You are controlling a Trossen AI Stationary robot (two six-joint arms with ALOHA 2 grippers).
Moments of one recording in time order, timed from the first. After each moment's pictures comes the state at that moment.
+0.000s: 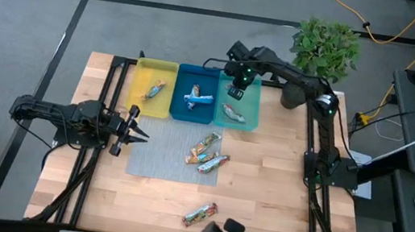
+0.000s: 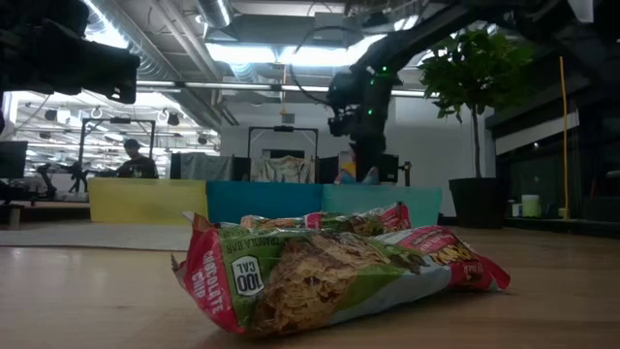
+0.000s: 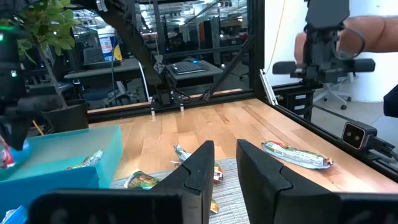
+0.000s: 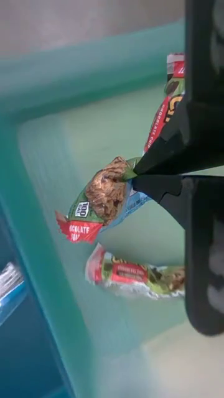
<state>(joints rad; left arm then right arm) -0.04 0.03 0.01 0.04 0.15 0.07 -0.63 2.13 1.86 -1.06 -0.04 -0.29</state>
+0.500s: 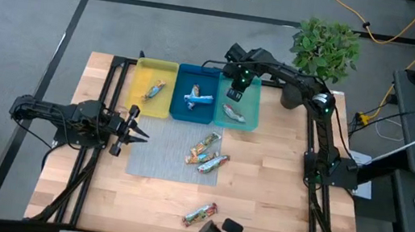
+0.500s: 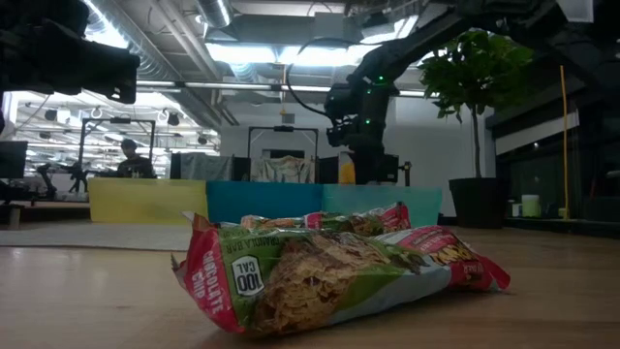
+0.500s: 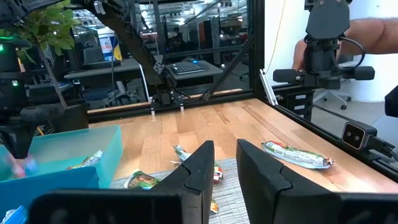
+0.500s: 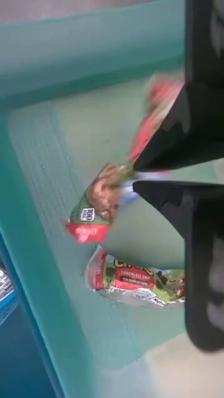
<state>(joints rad) -0.04 0.03 0.01 0.04 0.15 0.07 -0.63 2.17 1.86 -1.05 -0.05 -0.30</state>
